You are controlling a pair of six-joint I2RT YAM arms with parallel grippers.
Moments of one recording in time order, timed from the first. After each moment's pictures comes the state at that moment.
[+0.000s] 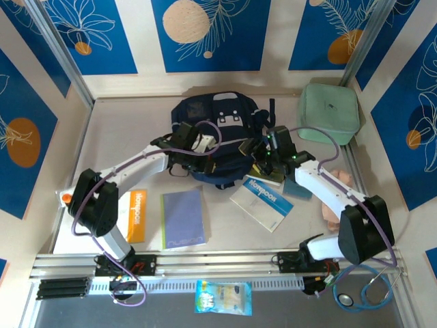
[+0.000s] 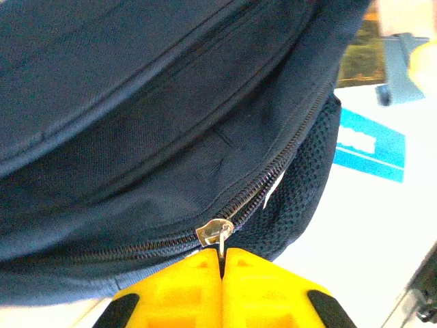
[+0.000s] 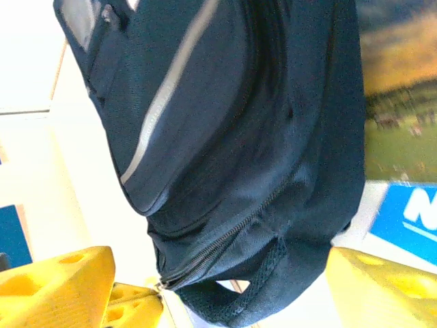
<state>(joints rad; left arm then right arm) -0.61 1.68 1.26 -0.58 0.40 -0.29 0.40 1.35 0.90 -0.36 -0.26 1.17</state>
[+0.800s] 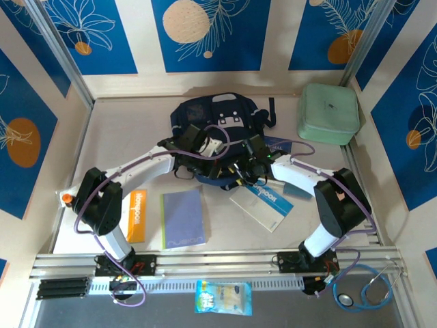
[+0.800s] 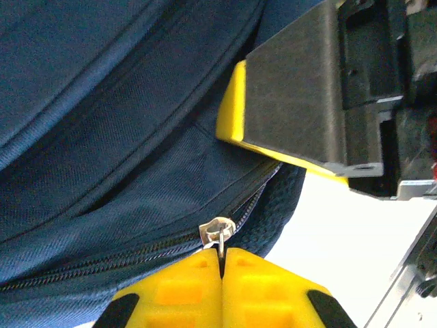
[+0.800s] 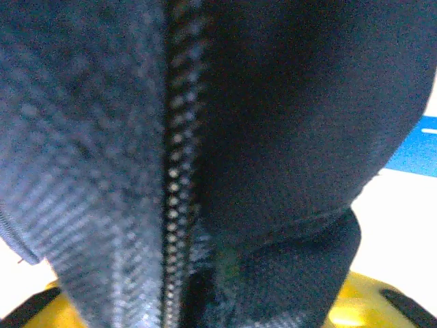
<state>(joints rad) -0.66 1.70 1.28 -0.63 0.40 -0.22 0.54 1.60 0.97 -0.41 -0.24 1.43</state>
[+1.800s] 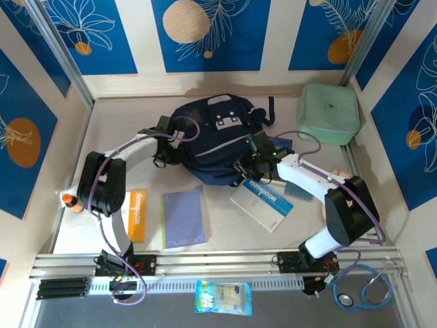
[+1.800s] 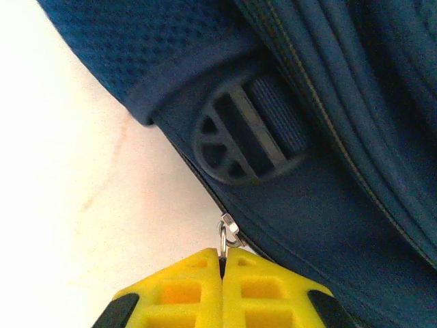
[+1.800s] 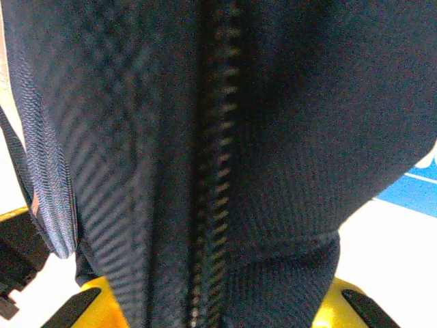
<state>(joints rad) -0.33 1.86 1.30 -0.64 0.06 -0.06 0.53 1.52 1.01 -0.49 -0.17 1.24</state>
